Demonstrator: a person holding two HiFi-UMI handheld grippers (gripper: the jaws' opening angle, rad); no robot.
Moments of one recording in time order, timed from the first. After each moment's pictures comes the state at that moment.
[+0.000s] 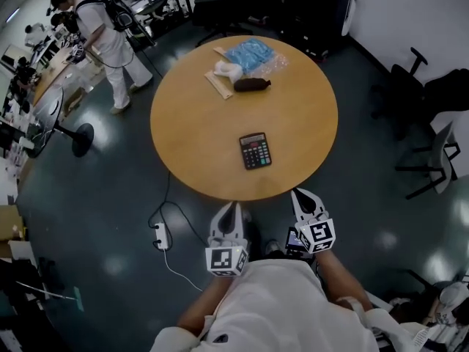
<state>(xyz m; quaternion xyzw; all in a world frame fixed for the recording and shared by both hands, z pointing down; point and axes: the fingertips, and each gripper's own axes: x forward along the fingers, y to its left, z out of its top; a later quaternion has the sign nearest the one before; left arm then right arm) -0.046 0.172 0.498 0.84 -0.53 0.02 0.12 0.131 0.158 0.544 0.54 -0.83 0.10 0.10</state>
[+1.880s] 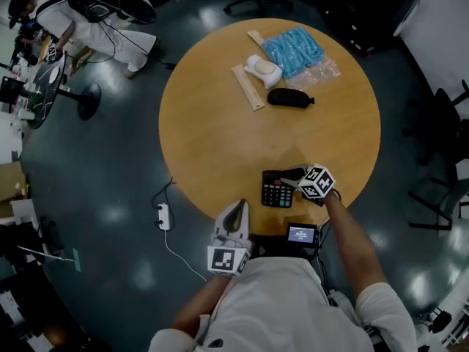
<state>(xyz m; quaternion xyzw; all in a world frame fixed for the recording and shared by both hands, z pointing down) -0.064 -0.023 0.541 0.81 -0.56 0.05 0.17 0.053 -0.085 0.756 0.10 -0.89 0.30 0.32</state>
